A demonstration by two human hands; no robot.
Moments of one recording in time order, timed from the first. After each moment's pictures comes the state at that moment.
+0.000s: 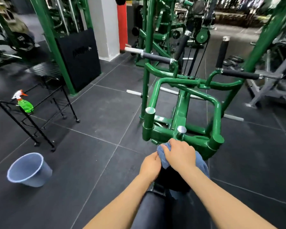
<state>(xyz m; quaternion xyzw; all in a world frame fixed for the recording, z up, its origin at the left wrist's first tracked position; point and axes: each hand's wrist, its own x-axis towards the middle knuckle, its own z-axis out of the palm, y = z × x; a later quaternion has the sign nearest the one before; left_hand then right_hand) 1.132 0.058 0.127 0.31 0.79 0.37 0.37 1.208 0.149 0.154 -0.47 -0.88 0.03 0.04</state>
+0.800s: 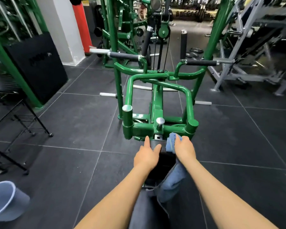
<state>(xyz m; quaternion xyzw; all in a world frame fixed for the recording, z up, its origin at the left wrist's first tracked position) 1.149 0.076 0.140 0.41 0.81 0.23 0.35 1.266 0.150 0.150 -0.68 -0.61 0.35 0.20</state>
